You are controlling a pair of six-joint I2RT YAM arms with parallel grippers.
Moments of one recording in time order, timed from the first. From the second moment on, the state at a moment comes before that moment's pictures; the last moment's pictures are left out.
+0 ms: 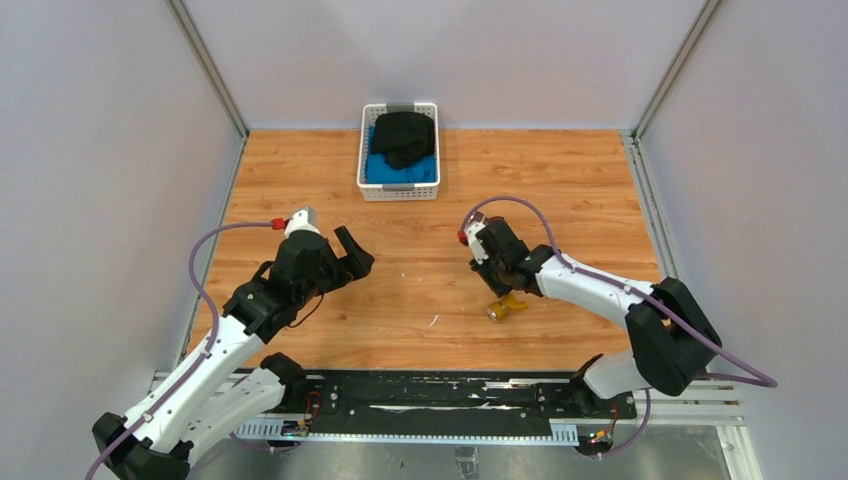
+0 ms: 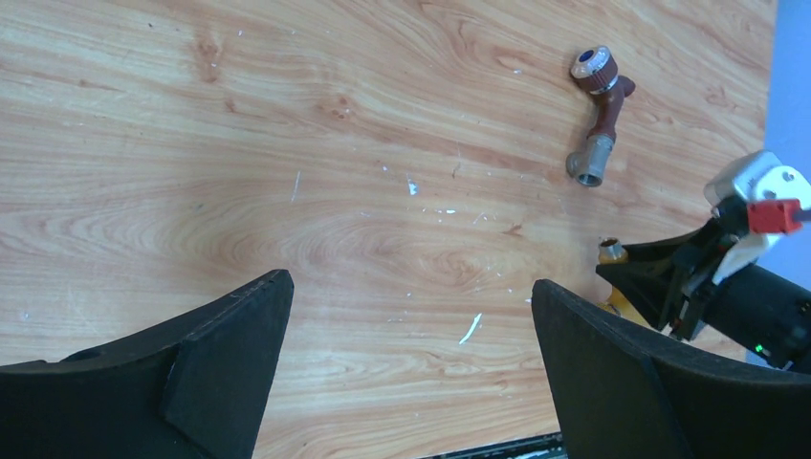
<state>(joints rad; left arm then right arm) -0.56 0.75 0.72 -0.58 -0.23 -0.81 0.72 1.41 0.81 -0.42 0.11 -0.15</state>
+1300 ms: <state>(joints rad) -0.56 0.83 0.76 -0.52 -0.07 -0.75 0.30 1.09 0.68 -0.80 -0.03 1.40</state>
